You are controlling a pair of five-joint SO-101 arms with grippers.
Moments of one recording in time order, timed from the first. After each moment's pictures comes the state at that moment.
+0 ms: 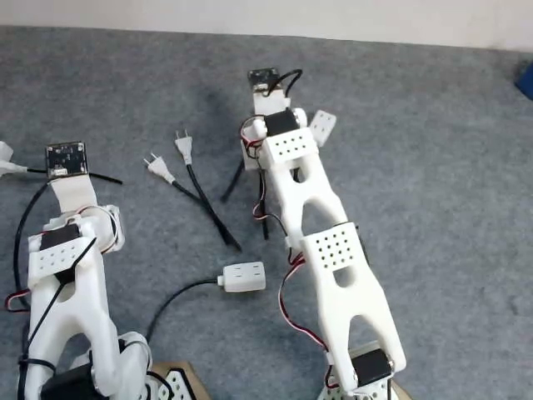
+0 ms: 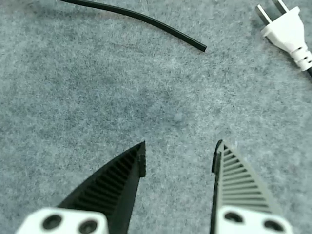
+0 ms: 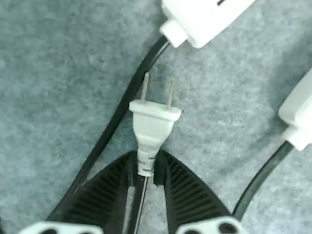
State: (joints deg) left arm -28.6 -29.8 59.5 37.7 -6.5; right arm -27.3 71.5 -76.3 85.1 -4.0
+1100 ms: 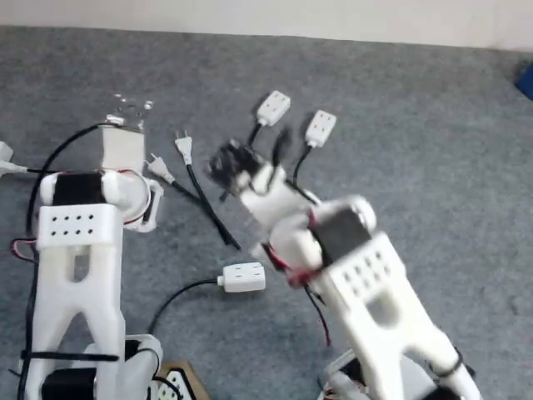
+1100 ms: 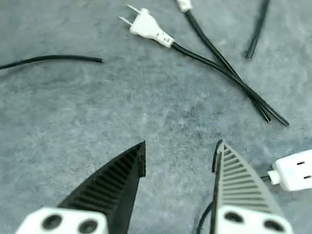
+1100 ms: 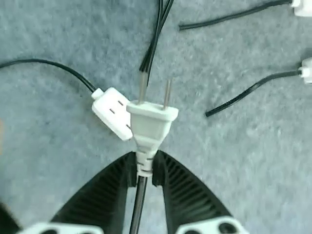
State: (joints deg) left arm -10.5 -30.3 28.8 77.9 -12.8; right arm -39.6 -38.9 27.9 81.1 22.9
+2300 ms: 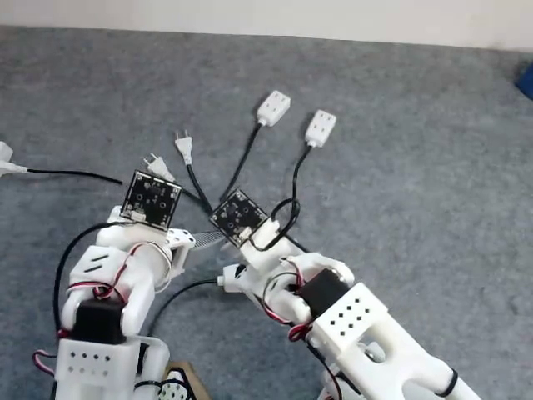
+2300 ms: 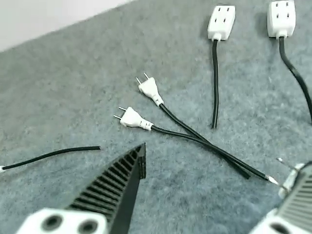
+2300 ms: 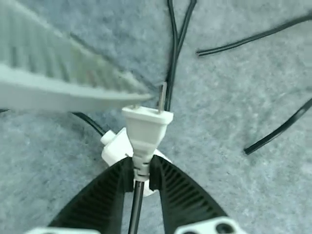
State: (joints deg) left arm -0.3 -81.4 69.0 54.7 -13.8; right arm -47.2 -47.7 59.3 49.6 11.3
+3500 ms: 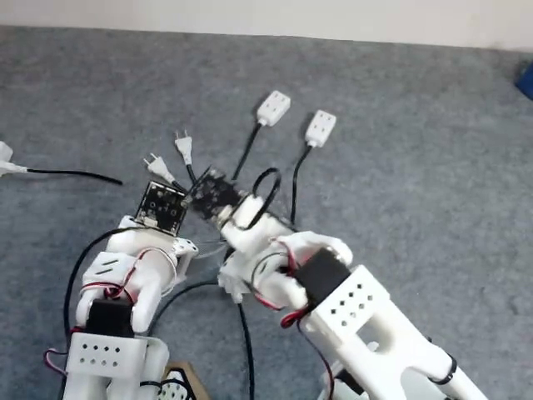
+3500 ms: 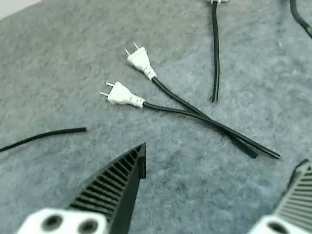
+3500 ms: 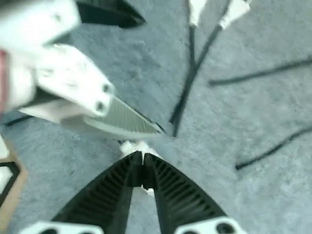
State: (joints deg) left arm -1.0 -81.9 79.9 48.2 -15.9; right arm -48.1 -41.7 37.8 64.8 13.7
